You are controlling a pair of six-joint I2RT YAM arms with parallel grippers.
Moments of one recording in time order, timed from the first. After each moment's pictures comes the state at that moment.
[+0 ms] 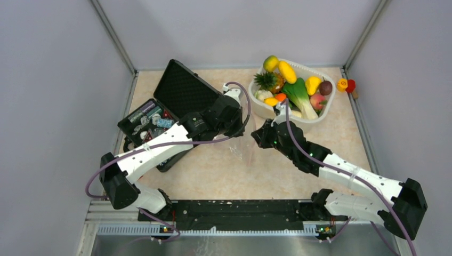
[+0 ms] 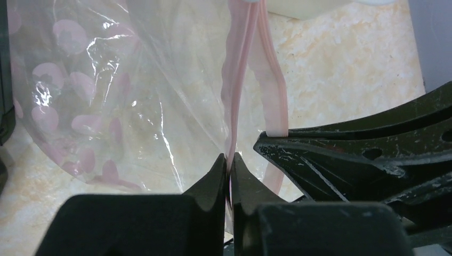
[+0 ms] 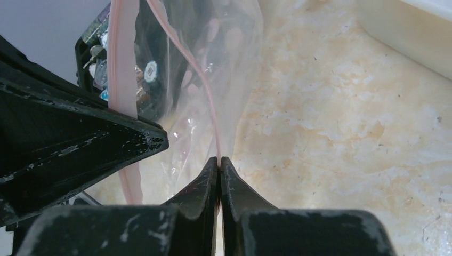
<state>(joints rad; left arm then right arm) -0.91 1.43 1.36 -0.61 -0.15 -0.62 0.87 1.01 0.74 -0.11 0.23 0.65</state>
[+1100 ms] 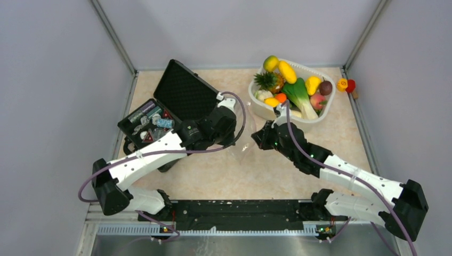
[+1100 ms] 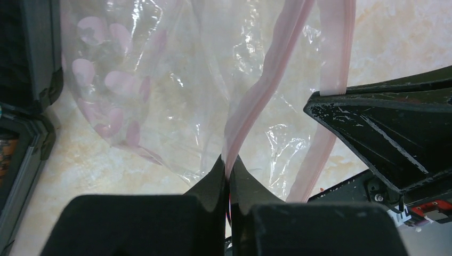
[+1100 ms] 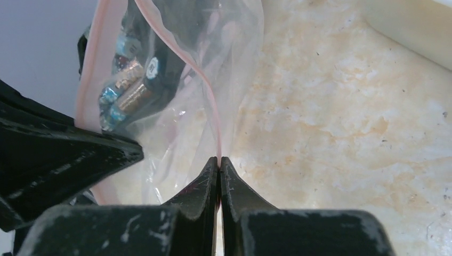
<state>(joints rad) -0.96 1.35 1.25 -0.67 -0.24 -0.60 0.87 0.99 0.70 -0.06 0.24 0.68</state>
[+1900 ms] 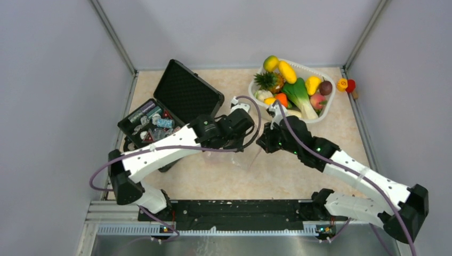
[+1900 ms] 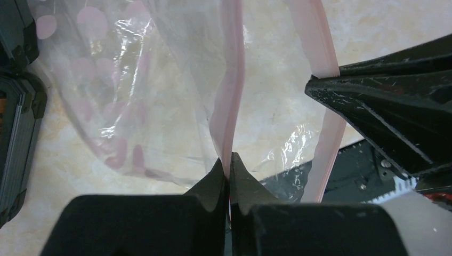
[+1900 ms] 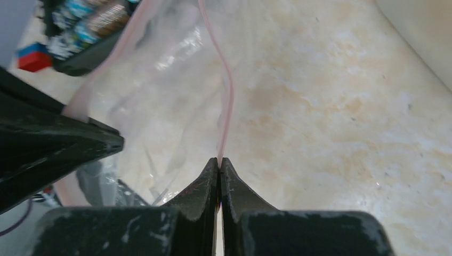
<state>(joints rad) -1.07 1.46 1.51 -1.00 -0.26 -0.68 0.82 0.96 0.86 -0.39 0.01 0.42</state>
